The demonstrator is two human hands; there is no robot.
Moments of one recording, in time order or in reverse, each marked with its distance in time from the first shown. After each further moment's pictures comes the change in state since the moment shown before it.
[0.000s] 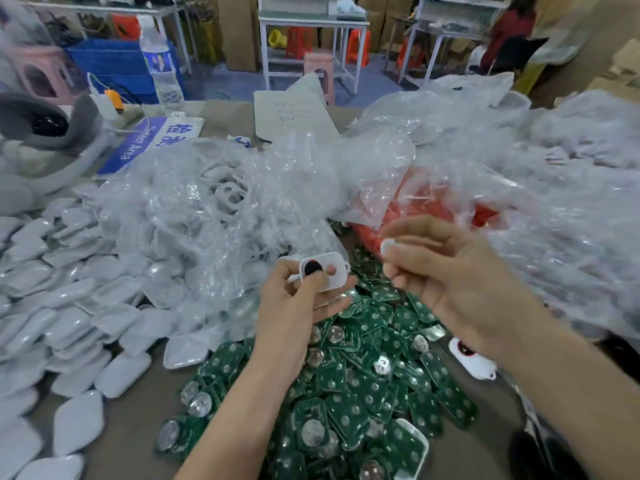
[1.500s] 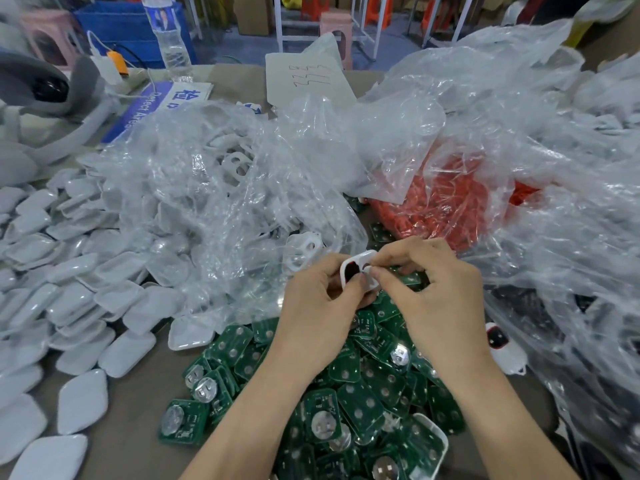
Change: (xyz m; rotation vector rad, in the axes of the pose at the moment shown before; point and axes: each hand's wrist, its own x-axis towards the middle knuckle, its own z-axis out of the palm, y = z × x) left_hand -0.008 -0.007 0.001 0.443 -0.170 0.104; right_hand 0.020 0.081 0.002 -0.927 0.378 -0.479
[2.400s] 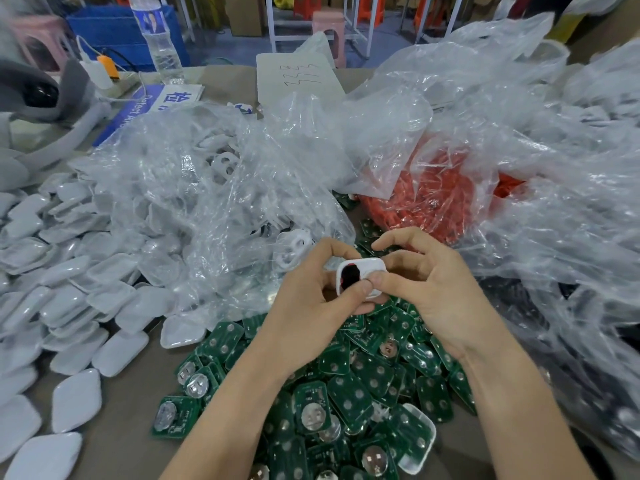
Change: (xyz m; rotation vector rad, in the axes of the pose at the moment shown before) left_hand -0.003 0.006 -0.008 0.000 -0.222 0.010; right_hand 0.008 0.014 -0.021 0.613 -0.345 0.357
